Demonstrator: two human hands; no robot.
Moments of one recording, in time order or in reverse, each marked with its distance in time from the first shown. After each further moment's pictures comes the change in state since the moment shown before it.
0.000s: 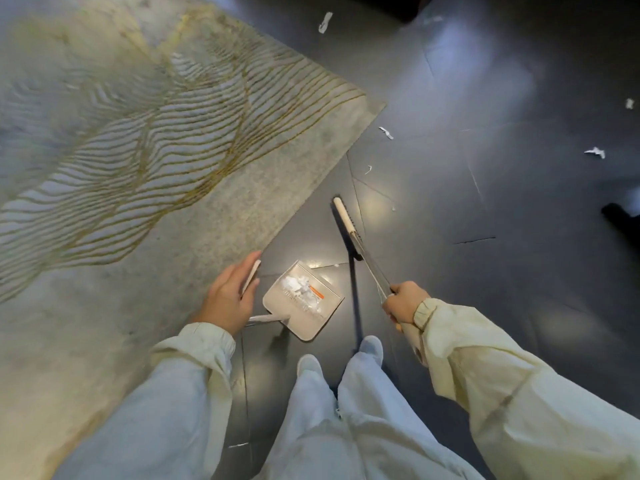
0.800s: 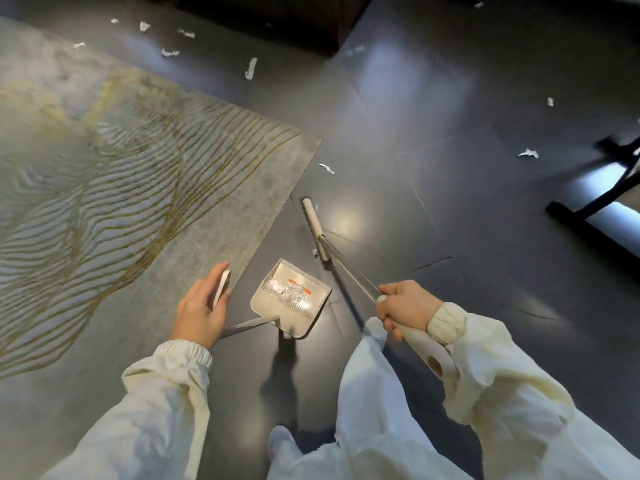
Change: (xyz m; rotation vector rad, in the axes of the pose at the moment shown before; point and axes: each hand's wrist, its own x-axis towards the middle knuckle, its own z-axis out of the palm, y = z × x) left_hand 0.163 0.111 0.082 0.045 0.058 0.124; right_hand 0.025 0.029 -0.196 0.549 -0.099 -0.009
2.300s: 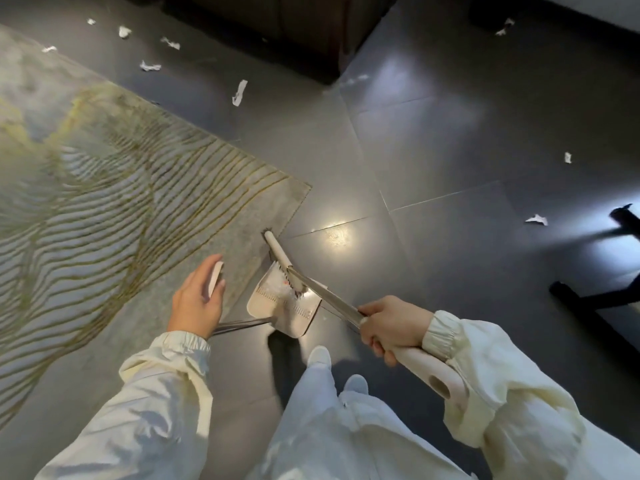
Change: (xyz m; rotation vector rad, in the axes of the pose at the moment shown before) left_hand 0.348 0.082 0.112 -0.044 -0.002 -0.172; right_hand 0.160 -0.267 -0.207 -0.270 -0.197 0.104
